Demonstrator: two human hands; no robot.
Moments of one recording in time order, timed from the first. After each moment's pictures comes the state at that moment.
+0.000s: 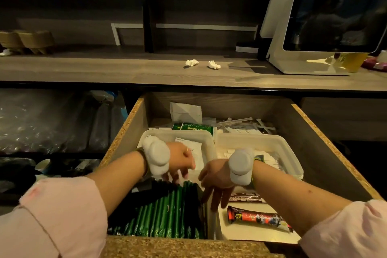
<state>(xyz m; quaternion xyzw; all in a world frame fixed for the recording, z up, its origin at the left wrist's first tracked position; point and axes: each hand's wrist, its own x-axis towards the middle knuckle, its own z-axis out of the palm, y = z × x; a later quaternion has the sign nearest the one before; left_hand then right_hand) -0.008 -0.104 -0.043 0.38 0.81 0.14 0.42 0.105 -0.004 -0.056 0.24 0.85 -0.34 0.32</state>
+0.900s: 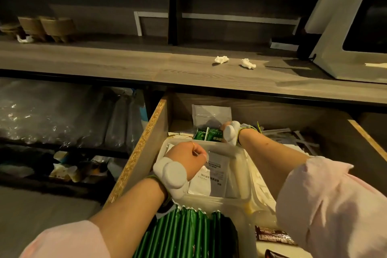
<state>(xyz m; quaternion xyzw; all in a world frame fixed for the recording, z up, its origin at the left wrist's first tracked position) -0.070 -0.092 -0.088 0.31 0.86 0.34 0.23 -0.082 0.131 -0.122 0.28 0.94 -0.13 0.15</state>
